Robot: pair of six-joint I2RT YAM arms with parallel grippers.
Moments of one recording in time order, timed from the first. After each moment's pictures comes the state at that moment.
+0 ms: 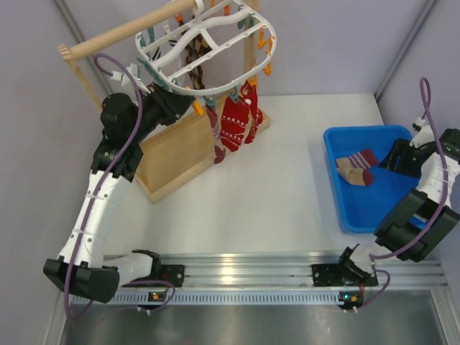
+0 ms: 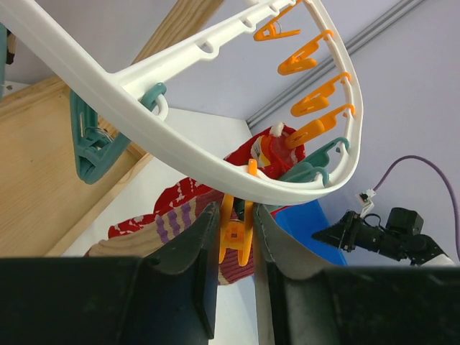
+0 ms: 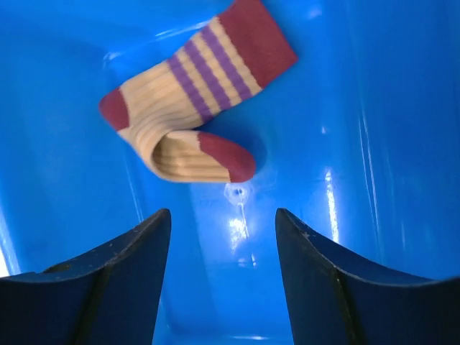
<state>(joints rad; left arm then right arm) -0.21 1.18 1.39 -0.20 0.32 -0.76 -0.69 1.51 1.26 -0.78 -0.55 -0.37</state>
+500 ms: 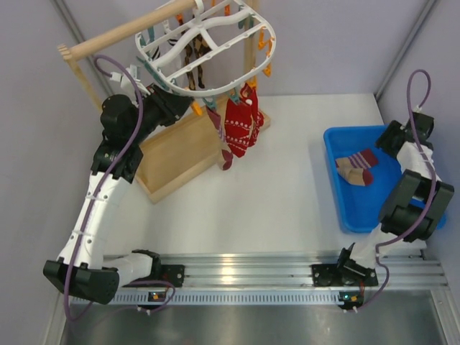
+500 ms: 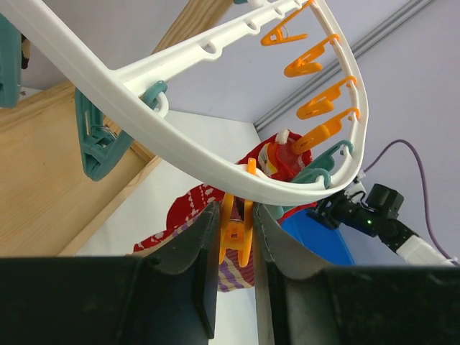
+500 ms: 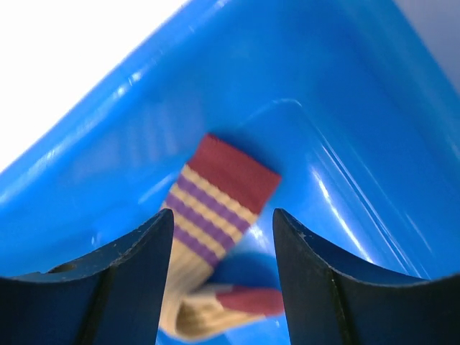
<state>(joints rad) -0.21 1.17 1.37 -0.20 0.31 -0.74 -0.49 1.65 1.21 -0.32 -0.11 0.22</state>
